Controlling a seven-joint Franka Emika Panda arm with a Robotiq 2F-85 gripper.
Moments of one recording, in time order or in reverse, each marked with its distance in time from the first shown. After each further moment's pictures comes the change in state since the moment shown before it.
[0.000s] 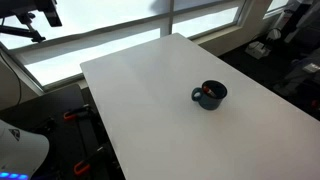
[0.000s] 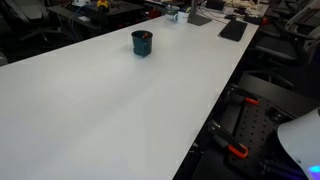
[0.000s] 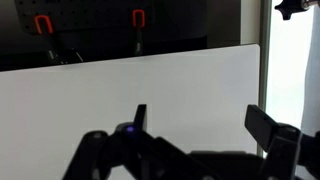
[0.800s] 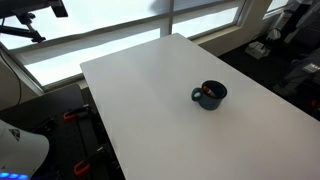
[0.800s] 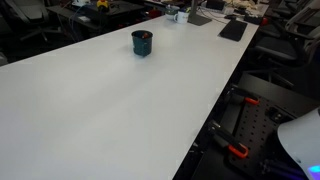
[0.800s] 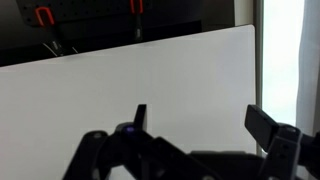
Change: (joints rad) arm -0.062 0.032 -0.042 0.072 -0.004 -0.011 -0.013
